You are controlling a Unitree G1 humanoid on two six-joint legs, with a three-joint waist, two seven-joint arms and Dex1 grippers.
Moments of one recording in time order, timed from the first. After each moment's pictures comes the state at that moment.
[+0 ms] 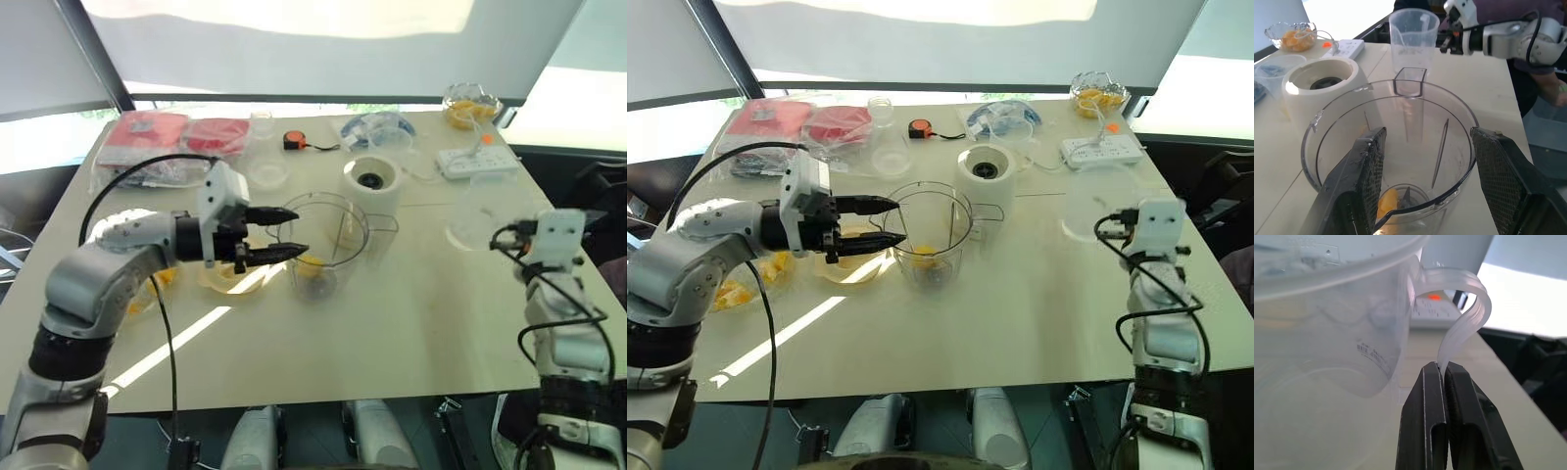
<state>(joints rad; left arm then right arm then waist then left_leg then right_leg) -0.53 0.73 0.00 -0.36 -0.64 0.68 -0.98 -0.27 -0.52 -0.34 -0.02 0.16 0.32 0.06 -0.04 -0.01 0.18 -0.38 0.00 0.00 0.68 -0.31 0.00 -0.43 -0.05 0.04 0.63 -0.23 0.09</state>
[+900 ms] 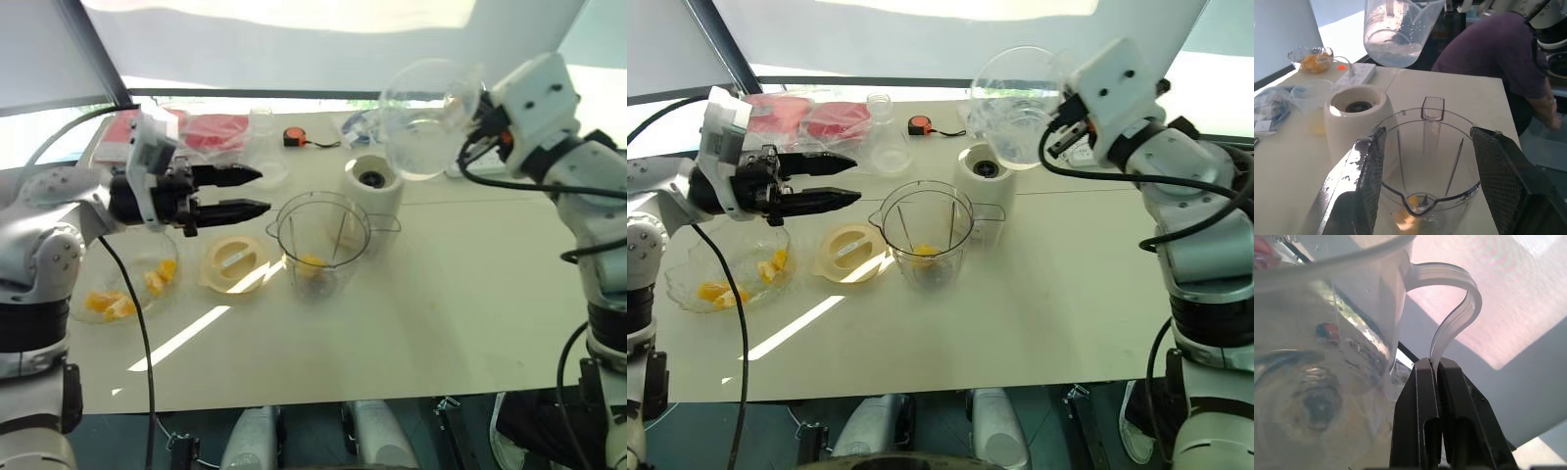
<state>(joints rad) -0.62 0.85 0.14 -0.21 -0.75 0.71 -1.13 -0.73 -0.82 0.01 -0.38 0.13 0.70 0.41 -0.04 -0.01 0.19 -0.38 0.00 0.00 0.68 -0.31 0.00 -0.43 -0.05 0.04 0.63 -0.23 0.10</state>
